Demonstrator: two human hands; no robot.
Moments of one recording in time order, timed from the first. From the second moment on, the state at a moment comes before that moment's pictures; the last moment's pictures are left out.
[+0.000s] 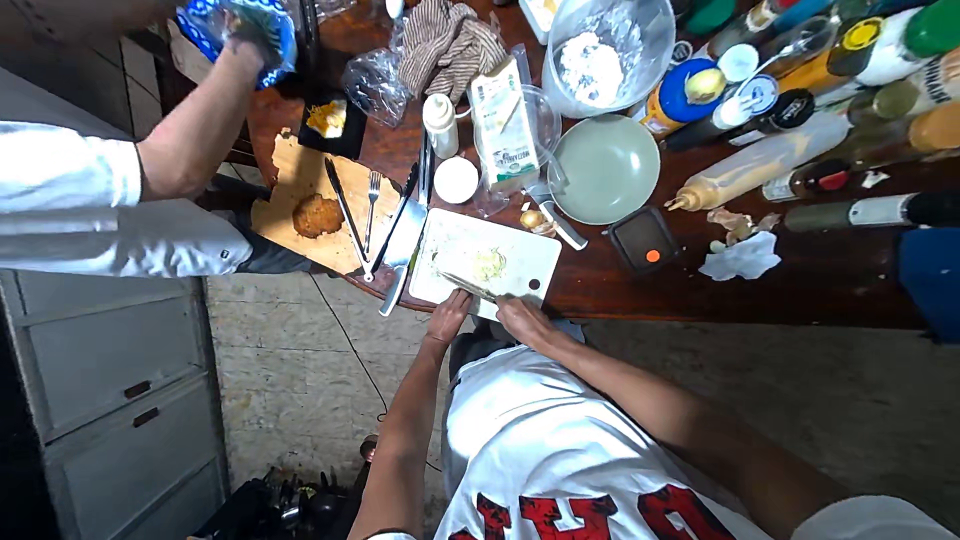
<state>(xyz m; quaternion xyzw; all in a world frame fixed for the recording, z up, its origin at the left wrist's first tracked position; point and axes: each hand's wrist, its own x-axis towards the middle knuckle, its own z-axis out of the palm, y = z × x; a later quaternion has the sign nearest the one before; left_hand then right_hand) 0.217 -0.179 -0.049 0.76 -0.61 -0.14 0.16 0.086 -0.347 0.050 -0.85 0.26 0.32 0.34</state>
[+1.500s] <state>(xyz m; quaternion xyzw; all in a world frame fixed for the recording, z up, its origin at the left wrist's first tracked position) 0.215 -0.175 -0.046 0.78 -0.59 -0.14 0.19 0.087 -0.350 0.045 -0.85 0.24 0.32 0.35</state>
